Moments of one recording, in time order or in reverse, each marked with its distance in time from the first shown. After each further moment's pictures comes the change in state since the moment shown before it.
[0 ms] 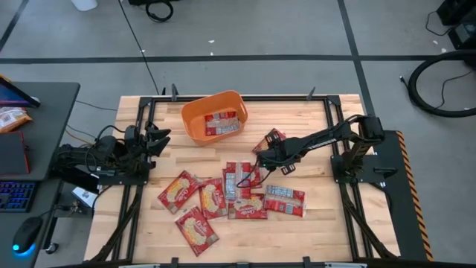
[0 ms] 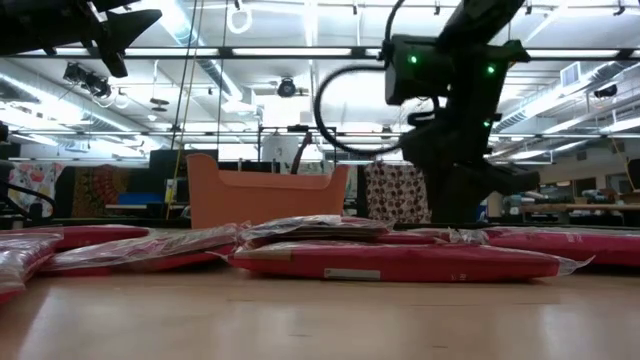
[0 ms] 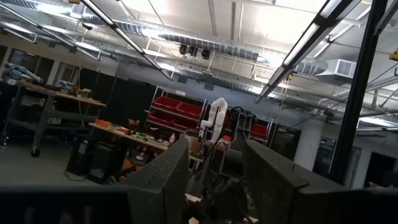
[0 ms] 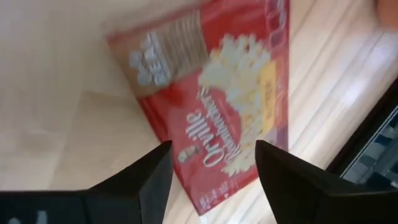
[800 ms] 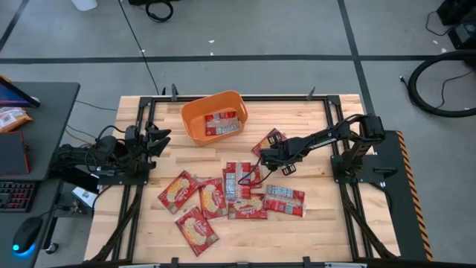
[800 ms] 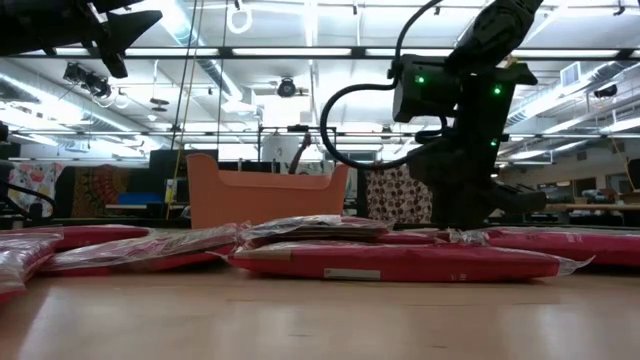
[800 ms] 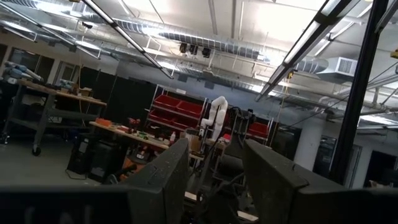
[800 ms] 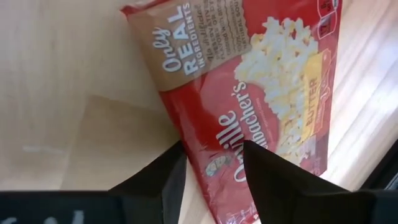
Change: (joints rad) left arm 0.000 0.000 0.000 -0.007 0.000 0.000; right arm -0.040 0.000 -0.109 0.165 -0.089 -0.008
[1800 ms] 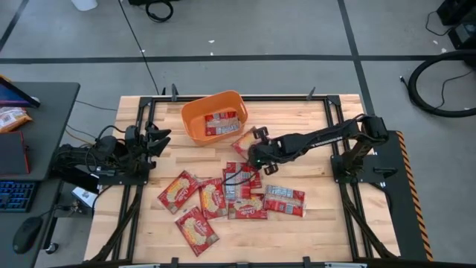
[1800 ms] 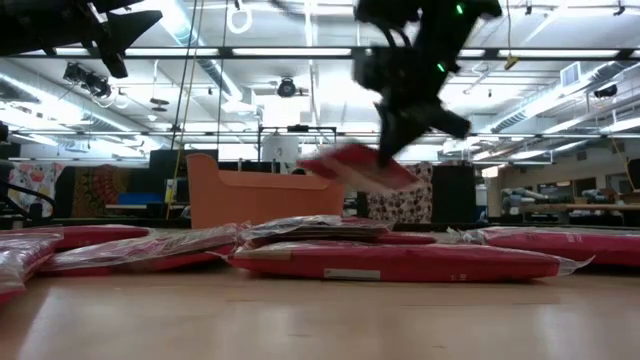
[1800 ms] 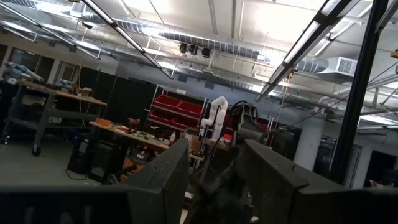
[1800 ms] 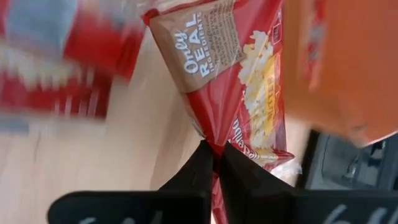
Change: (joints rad) left arm 0.000 0.000 0.000 -0.001 0.000 0.002; right arm 0.087 -0.036 0.311 -0.038 0.066 0.033
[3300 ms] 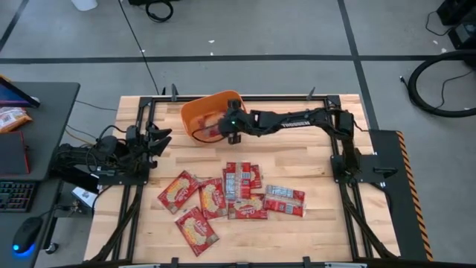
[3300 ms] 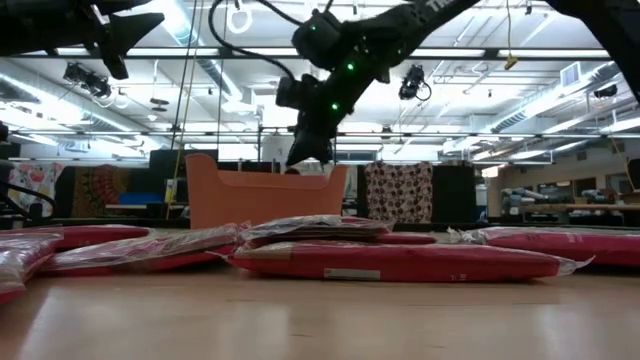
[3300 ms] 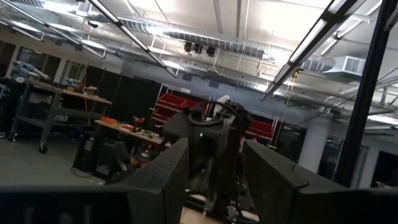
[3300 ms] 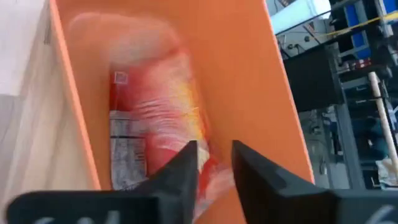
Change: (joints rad) left arm 0.000 0.026 0.000 0.016 -0.021 0.000; right arm -0.279 0.321 0.320 0.448 -0.082 -0.203
